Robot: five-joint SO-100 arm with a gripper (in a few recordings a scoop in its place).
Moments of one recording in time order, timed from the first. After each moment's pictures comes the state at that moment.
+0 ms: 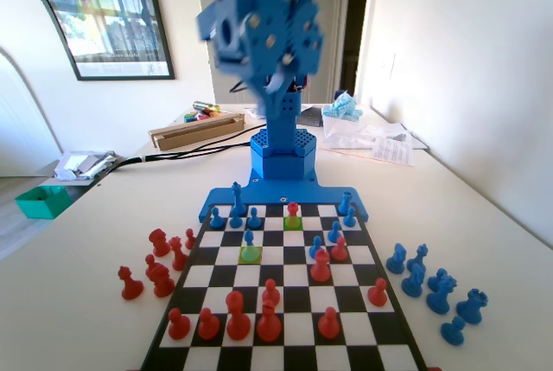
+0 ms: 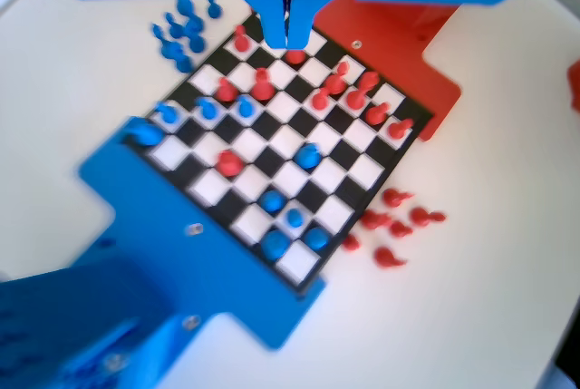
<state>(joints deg) 7.4 107.3 101.9 90.4 -137.2</state>
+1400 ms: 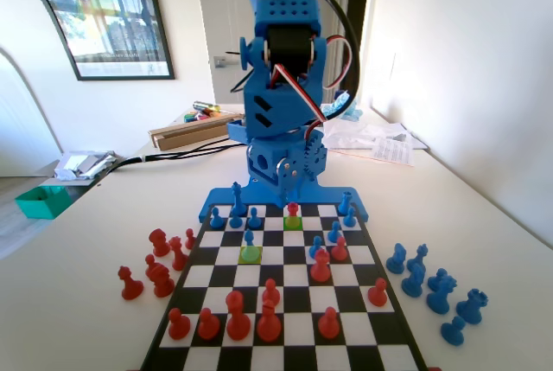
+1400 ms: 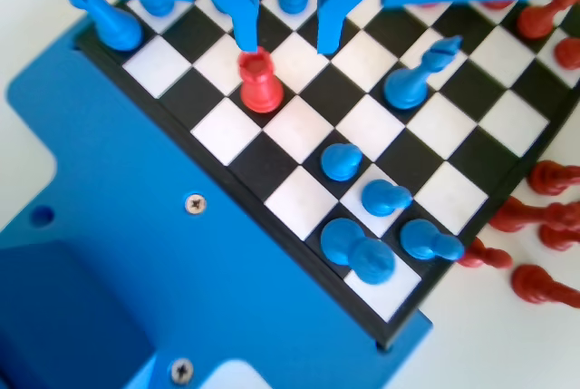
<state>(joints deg) -0.8 102.1 139.0 51.8 -133.0</state>
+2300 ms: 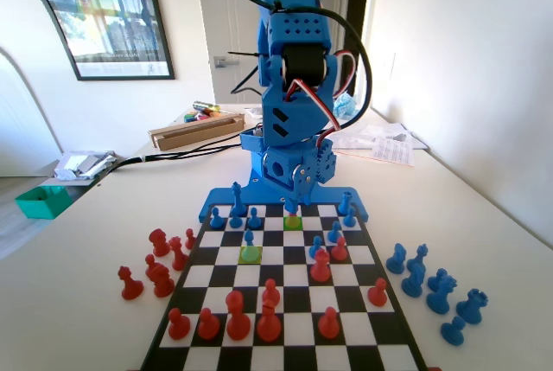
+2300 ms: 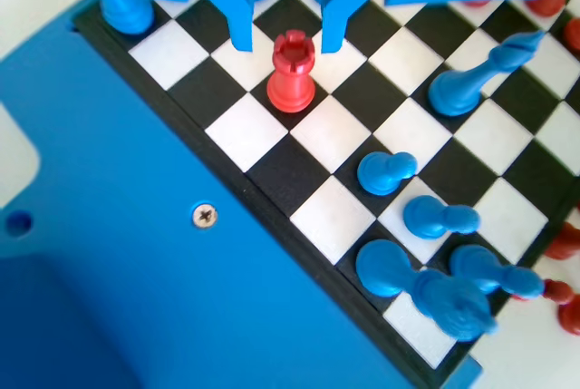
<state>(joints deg) -4.7 102.3 146.2 42.2 -130.5</state>
